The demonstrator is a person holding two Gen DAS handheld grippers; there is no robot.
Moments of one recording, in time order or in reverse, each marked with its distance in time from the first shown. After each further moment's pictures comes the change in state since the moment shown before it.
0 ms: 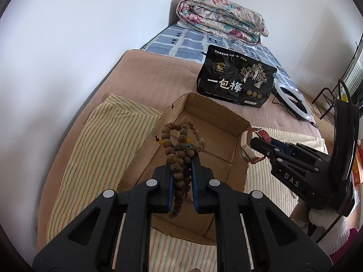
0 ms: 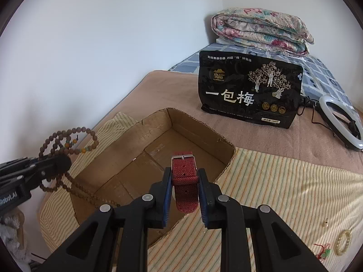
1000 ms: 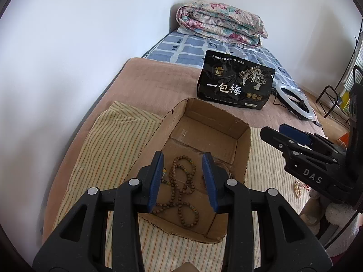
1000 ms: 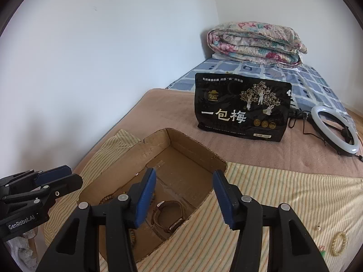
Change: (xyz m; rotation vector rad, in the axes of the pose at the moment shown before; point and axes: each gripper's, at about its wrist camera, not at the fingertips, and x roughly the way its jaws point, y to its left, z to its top) left arm -0.013 -0.010 -0.002 0.034 -0.047 0.035; right arm -0.038 -0.001 0.006 -0.001 -0.111 -0.030
